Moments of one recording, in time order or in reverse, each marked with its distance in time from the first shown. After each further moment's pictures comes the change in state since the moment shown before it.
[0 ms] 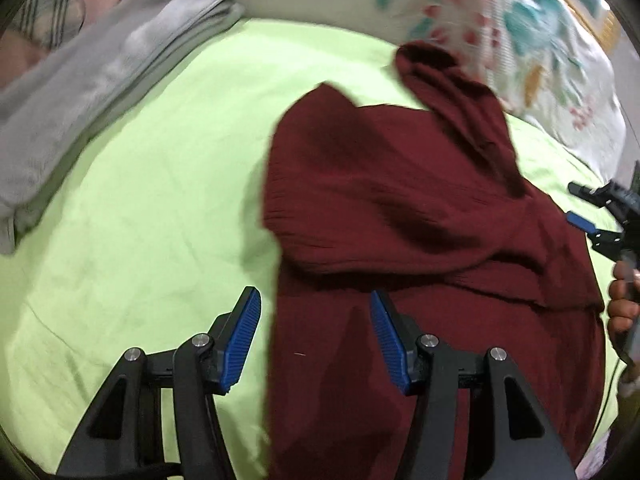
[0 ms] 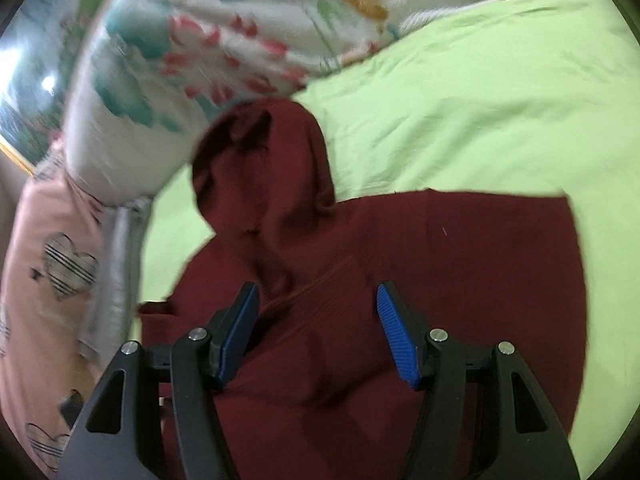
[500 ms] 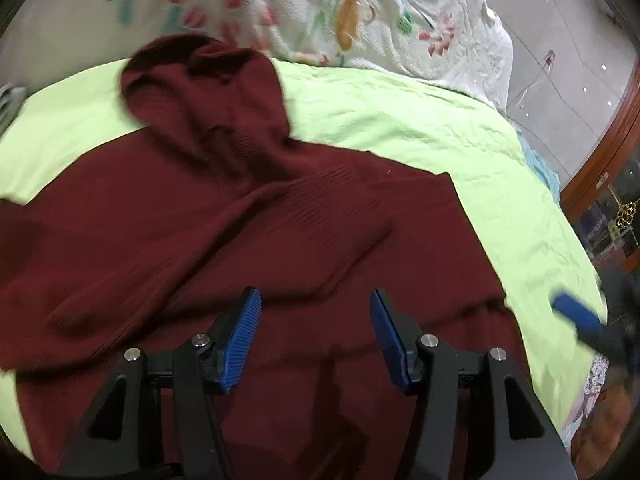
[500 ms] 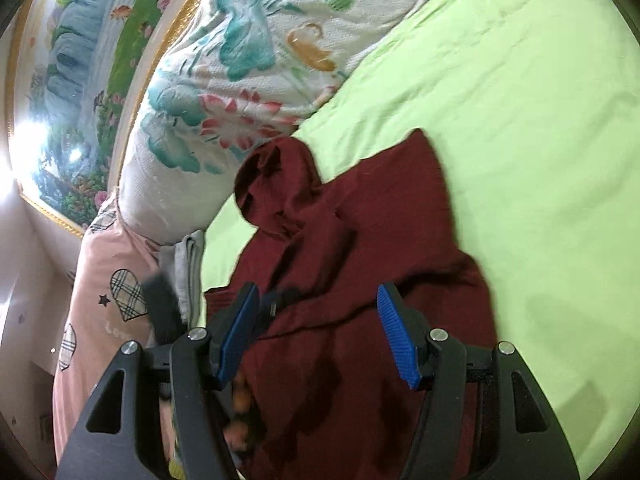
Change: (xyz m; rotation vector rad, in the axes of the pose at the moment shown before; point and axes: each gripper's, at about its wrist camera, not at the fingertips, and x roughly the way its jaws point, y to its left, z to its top) left arm 0.027 -0.219 0.006 0.331 0.031 -0.306; right arm -0.160 -0.049 -0.111 0.202 -0.176 0.176
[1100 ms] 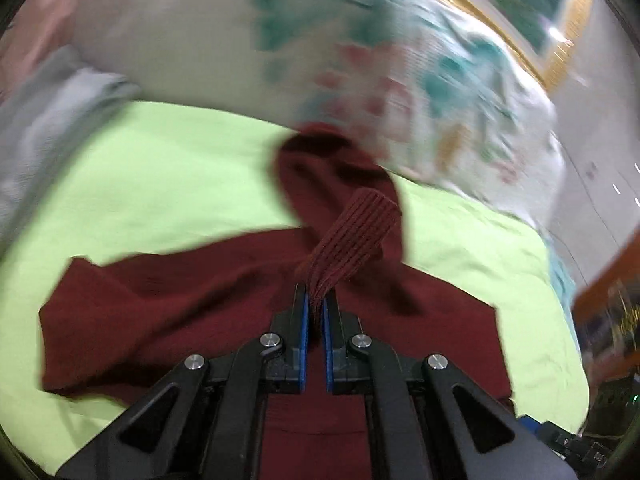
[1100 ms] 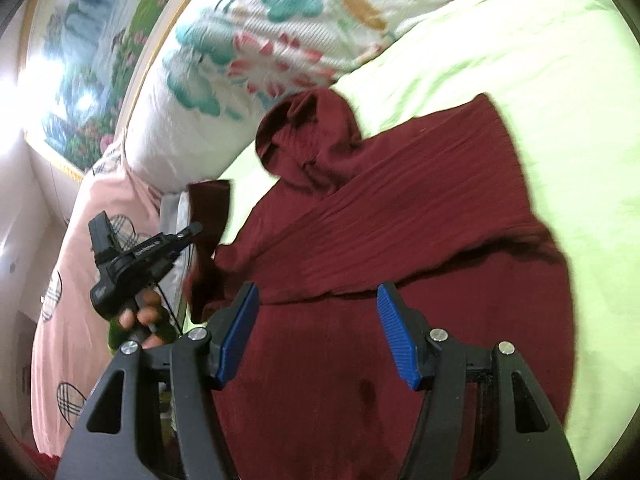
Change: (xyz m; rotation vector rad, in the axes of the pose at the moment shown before) left arm -0.073 0.126 0.071 -0.219 -0.201 0.048; right arm 0.032 0.032 -0.028 -0.121 0.092 -0.014
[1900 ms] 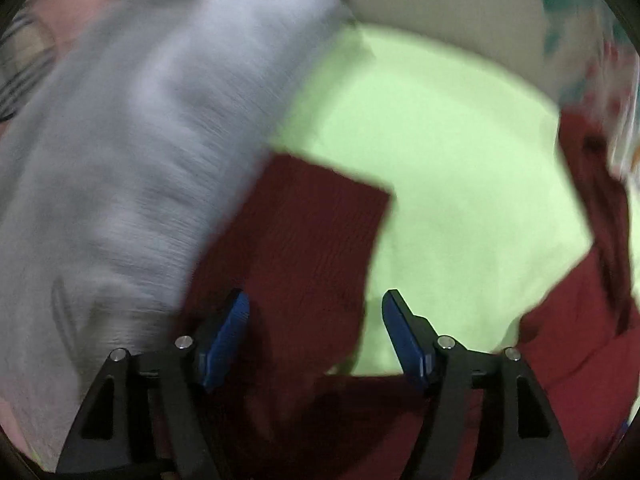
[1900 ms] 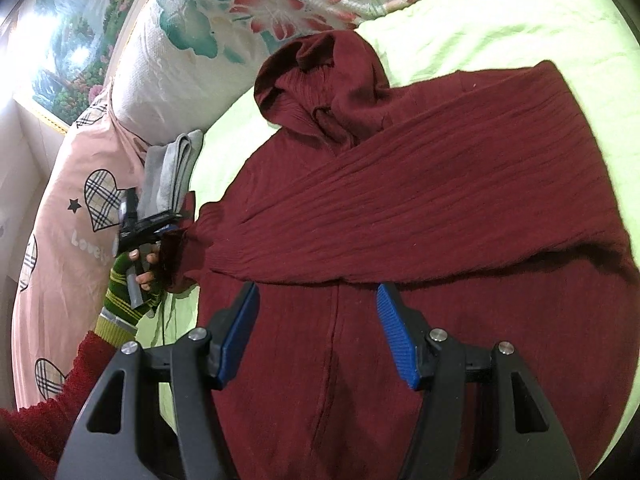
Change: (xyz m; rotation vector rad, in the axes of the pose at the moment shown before) left arm 0.052 0.266 0.063 -0.032 0.302 0.431; right arm 0.078 0.021 -0.001 -0.089 0.182 -0.027
